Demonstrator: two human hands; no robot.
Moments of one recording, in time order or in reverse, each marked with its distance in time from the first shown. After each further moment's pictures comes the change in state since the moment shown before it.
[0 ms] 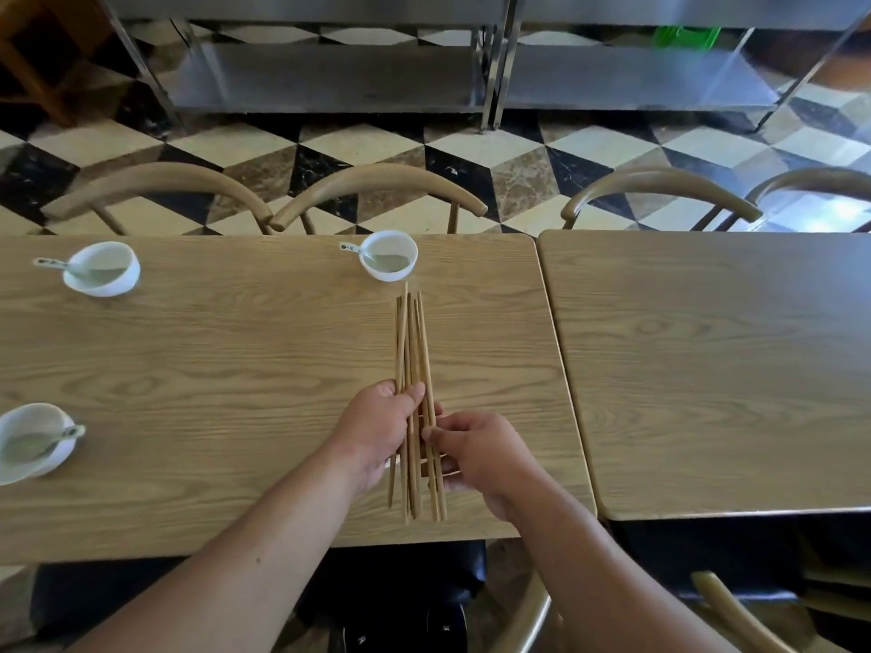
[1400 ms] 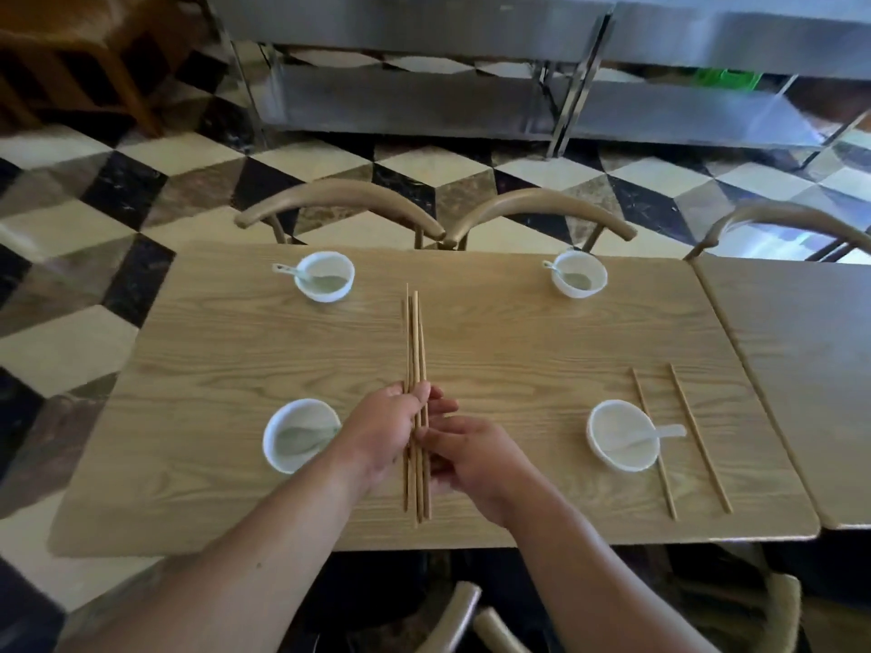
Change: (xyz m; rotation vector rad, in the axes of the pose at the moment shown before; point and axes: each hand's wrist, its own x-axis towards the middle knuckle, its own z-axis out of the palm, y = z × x) left_hand -0.036 0.031 -0.389 -0.141 -0.092 0.007; right_hand 0.030 -0.018 0.398 0.015 -0.062 -0.053
